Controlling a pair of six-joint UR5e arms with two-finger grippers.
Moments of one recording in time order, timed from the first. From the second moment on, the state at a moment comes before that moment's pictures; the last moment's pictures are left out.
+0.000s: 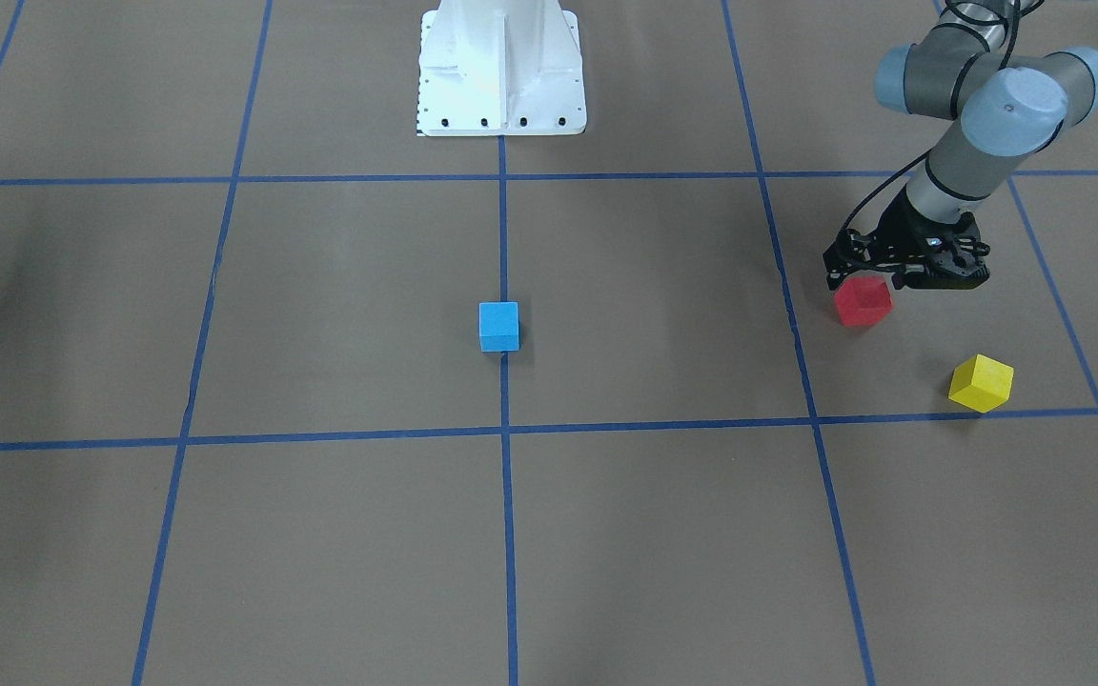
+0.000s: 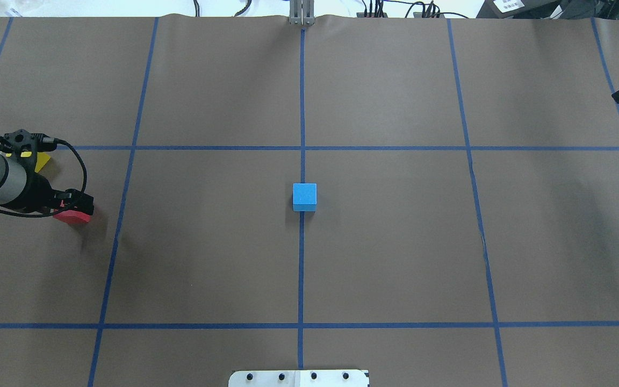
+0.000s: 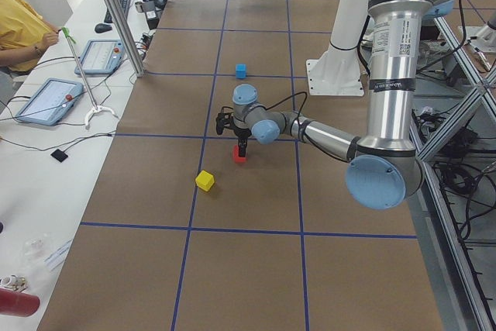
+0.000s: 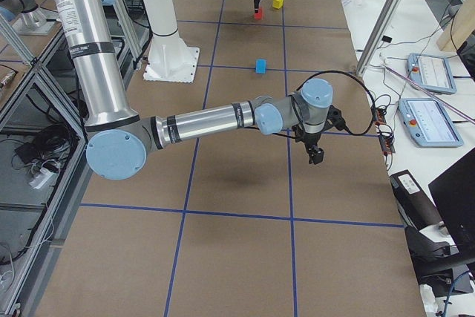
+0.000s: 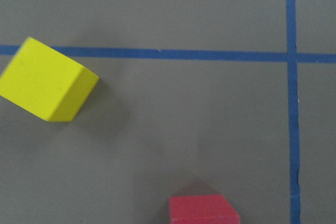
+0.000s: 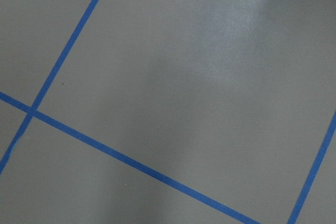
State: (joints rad) left arm -0.79 -1.58 -1.79 -2.04 -2.06 -0.97; right arm 1.37 -1.35 1.58 -1.44 2.34 -0.07
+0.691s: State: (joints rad) left arm -0.77 -1.59 -1.75 -2.04 -2.06 -0.90; right arm 1.37 -1.35 1.57 -1.44 2.34 -0.07
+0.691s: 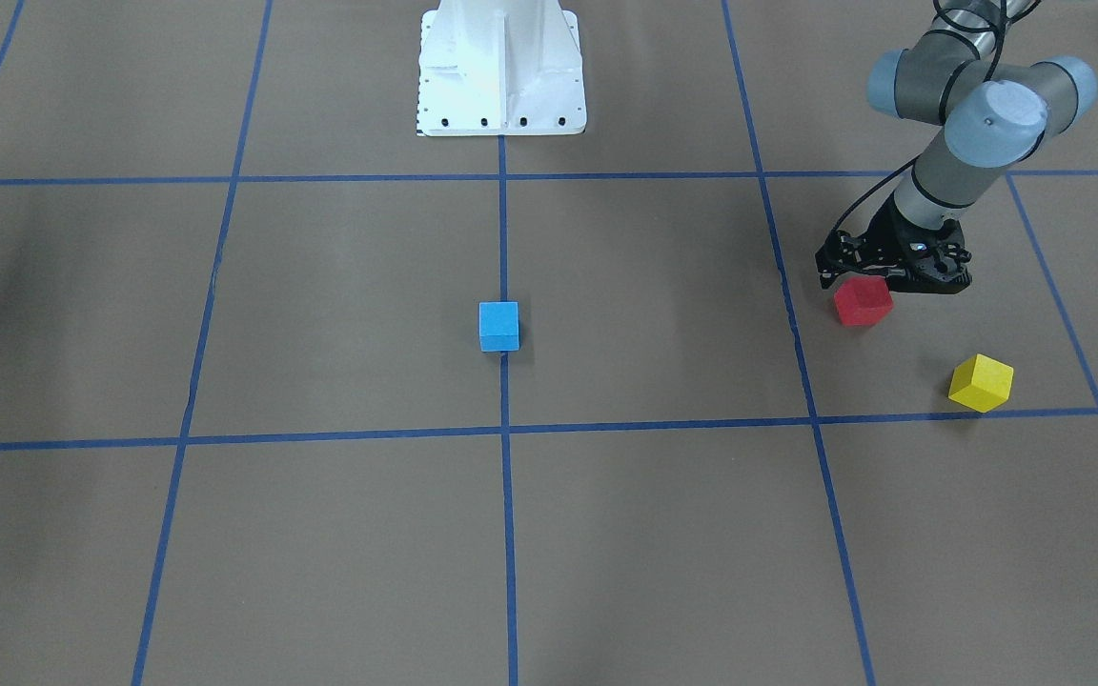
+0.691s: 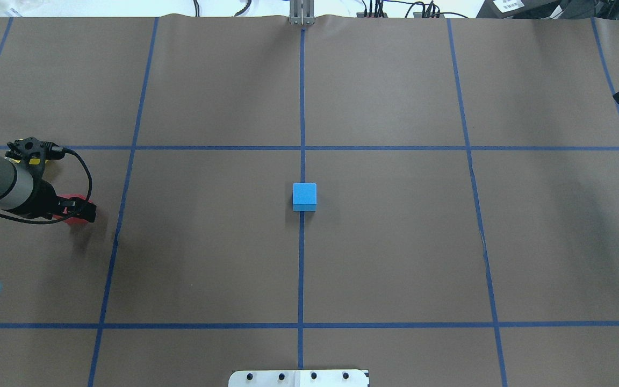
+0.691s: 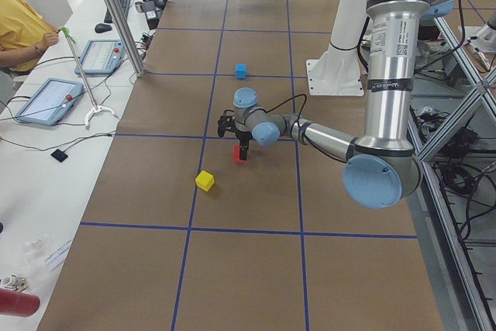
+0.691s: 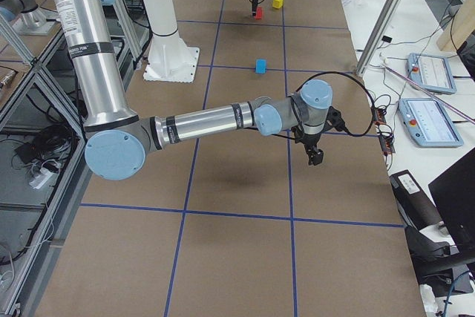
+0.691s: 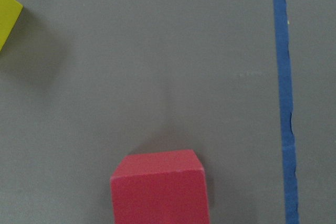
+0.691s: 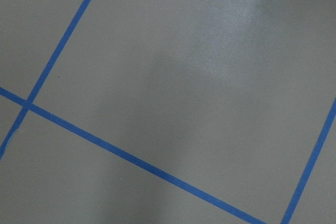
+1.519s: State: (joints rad) left arm -0.78 -1.67 -1.82 -1.89 -2.07 -0.87; right arm 1.37 -1.35 1.57 -1.44 2.33 -0.06
